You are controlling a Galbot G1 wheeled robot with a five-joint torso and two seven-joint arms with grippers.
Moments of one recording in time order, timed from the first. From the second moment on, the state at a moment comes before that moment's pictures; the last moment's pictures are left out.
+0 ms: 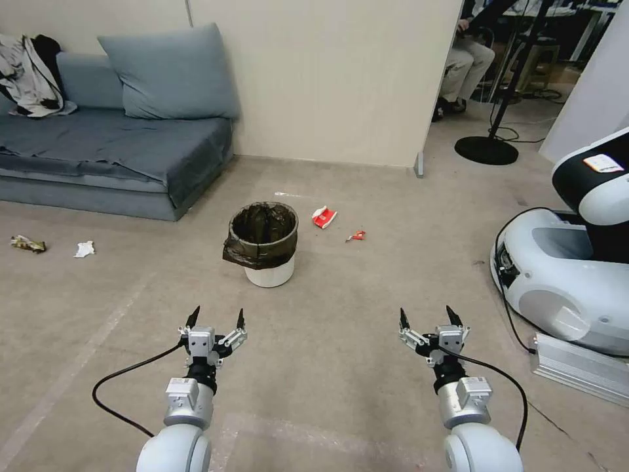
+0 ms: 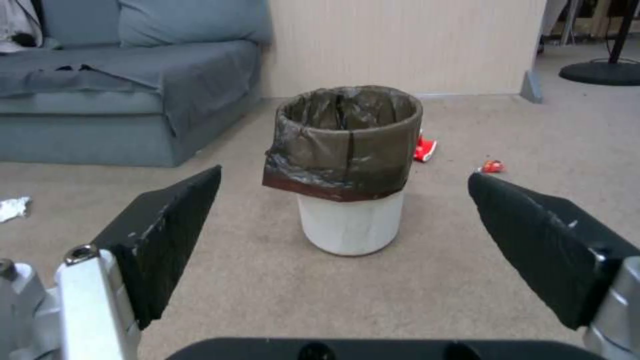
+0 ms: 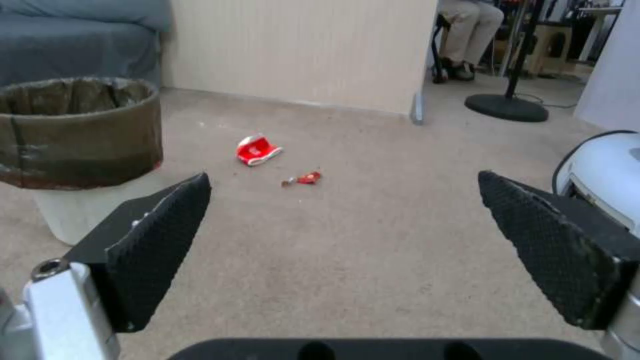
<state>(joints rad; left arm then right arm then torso) 1.55 -1.50 -0.55 -2.00 0.00 0.00 0.00 -1.55 1.50 0.55 2.00 0.00 0.00 0.00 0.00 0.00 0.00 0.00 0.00</state>
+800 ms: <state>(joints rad) 1.55 -1.50 -0.55 -2.00 0.00 0.00 0.00 -1.55 1.50 0.55 2.00 0.00 0.00 0.00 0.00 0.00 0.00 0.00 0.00</state>
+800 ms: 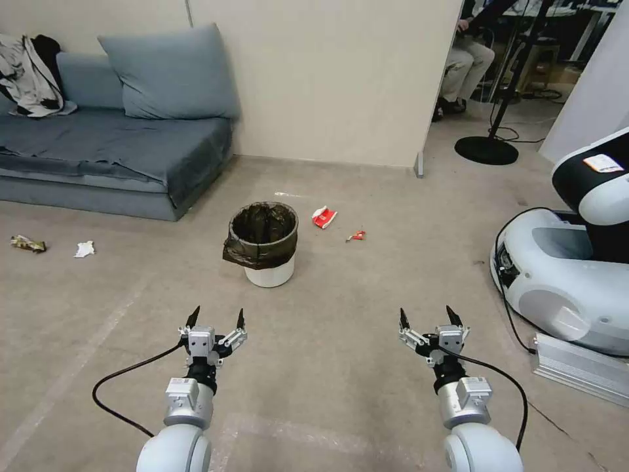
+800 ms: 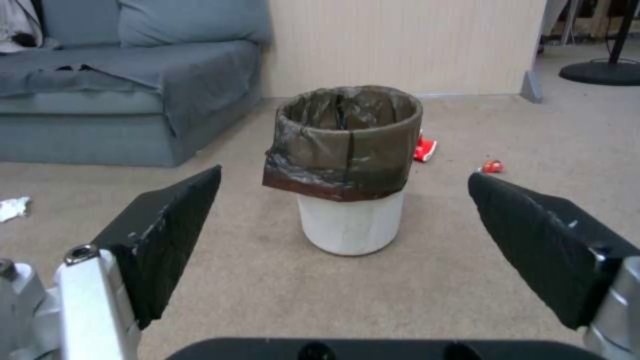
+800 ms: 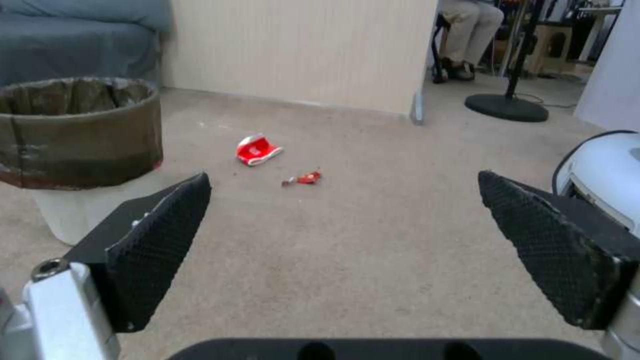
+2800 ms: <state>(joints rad) 1.89 -1.53 -0.52 -2.35 0.02 -0.10 -0.09 -1.78 1.59 0.64 2.30 -0.01 0.01 -0.07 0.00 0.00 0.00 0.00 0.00</state>
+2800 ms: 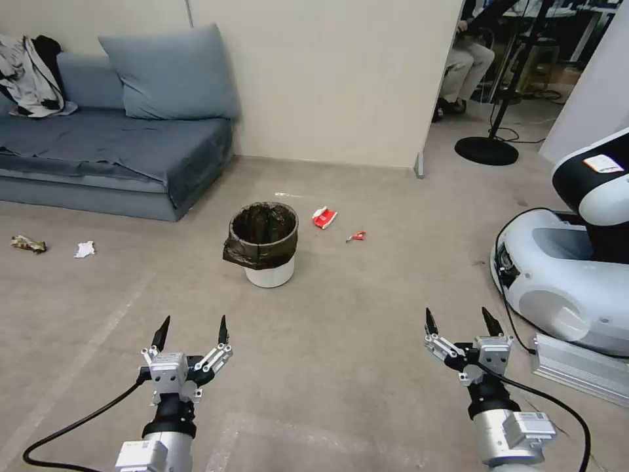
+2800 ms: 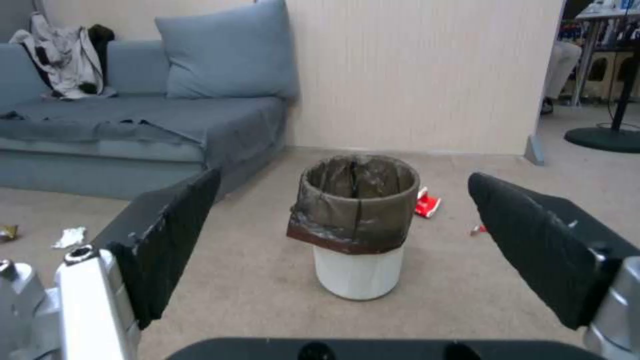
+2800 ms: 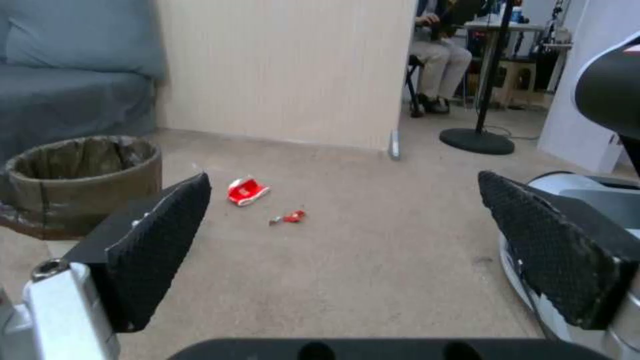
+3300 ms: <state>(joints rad) 1.89 -1.53 -0.51 -2.35 0.01 -0.11 -0.10 -1.77 1.59 0.63 2.30 -0.01 0.02 -0.07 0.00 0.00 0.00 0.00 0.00</state>
